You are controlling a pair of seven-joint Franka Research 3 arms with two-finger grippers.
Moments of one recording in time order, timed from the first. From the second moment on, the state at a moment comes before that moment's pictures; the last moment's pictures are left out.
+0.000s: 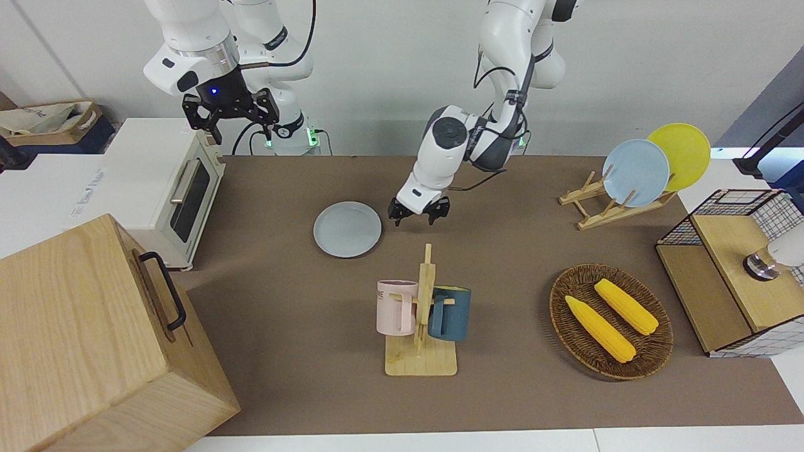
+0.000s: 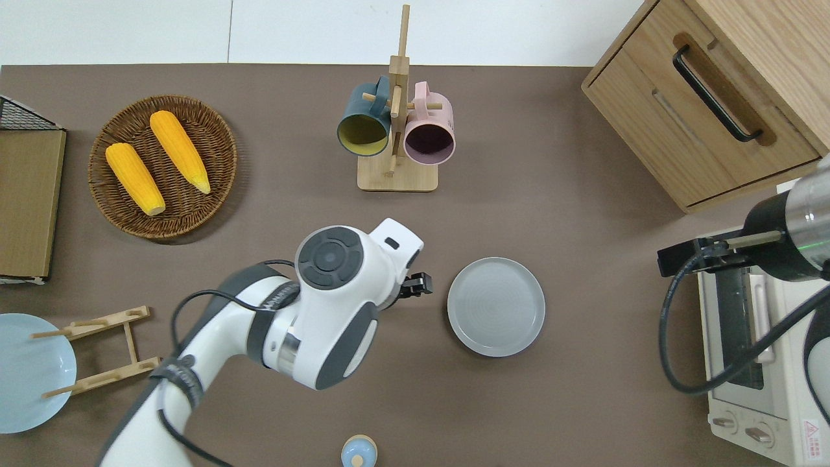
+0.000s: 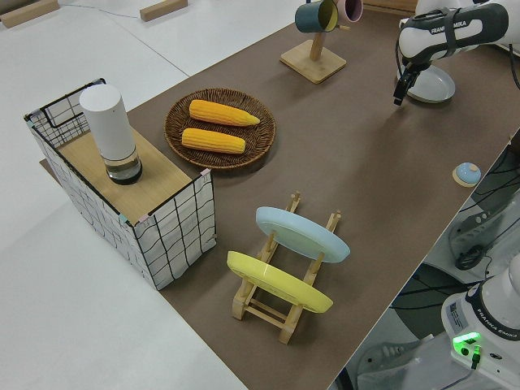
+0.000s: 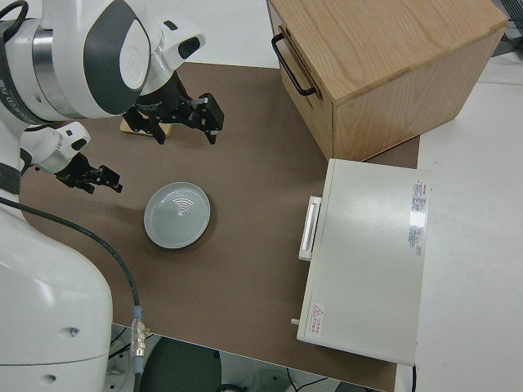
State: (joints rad) left arm -0.42 0.21 -0.16 -1.97 -0.19 2.17 -0.53; right arm 0.03 0.00 0.09 -1.47 0.00 1.39 0.03
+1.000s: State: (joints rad) left arm 0.02 -0.02 -0.14 -1.73 -0.04 1.59 0.00; right arm 0.03 0.00 0.09 -1.47 0.00 1.39 0.03
